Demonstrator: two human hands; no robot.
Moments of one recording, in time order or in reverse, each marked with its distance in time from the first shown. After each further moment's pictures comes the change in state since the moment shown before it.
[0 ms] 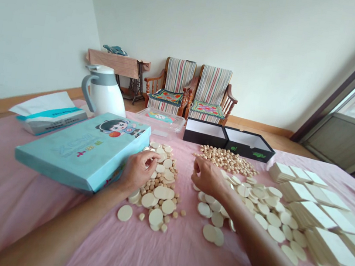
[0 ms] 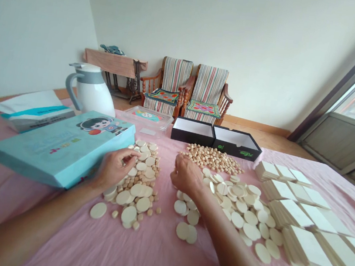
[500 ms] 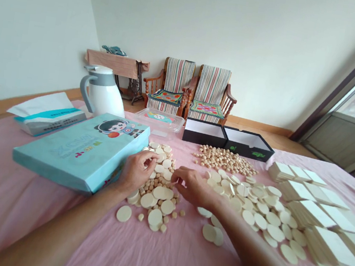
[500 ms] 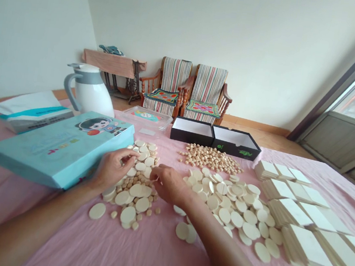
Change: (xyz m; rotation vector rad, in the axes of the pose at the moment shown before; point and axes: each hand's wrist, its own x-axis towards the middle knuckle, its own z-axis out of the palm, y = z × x) left_hand 0.001 -0.001 0.000 0.037 0.008 0.010; right_hand -0.007 -0.033 0.006 0.353 -0.167 -0.310
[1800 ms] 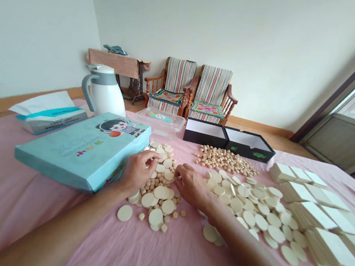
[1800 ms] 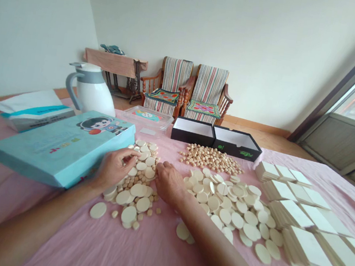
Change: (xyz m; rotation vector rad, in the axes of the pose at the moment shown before) left_hand 0.000 0.003 0.000 -0.019 -0.006 -0.005; right_hand 0.003 0.004 0.019 -0.249 0.106 0.157
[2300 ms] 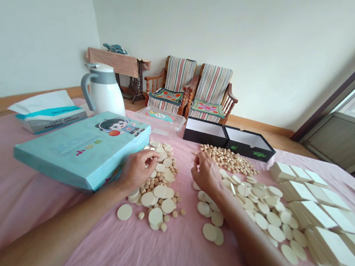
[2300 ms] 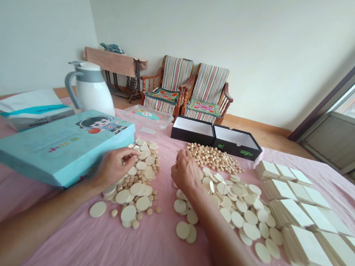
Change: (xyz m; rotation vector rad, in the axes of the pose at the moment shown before) left_hand 0.001 0.001 0.000 -0.010 0.002 -0.008; right_hand 0.008 0.038 -0.018 -0.061 0.257 0.208
